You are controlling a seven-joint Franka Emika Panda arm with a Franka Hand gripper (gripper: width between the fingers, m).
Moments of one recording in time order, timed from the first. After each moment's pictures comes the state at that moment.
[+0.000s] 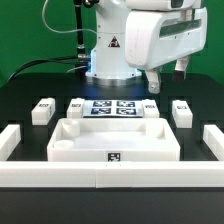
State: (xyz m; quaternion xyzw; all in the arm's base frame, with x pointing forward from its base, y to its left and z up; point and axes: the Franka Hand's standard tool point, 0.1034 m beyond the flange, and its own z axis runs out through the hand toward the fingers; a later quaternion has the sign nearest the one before) arm 0.565 0.056 0.115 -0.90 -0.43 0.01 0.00
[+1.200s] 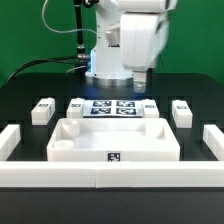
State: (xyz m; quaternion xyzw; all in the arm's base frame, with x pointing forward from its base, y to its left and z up) arm 0.533 0.007 0.110 -0.77 -0.64 0.02 0.01
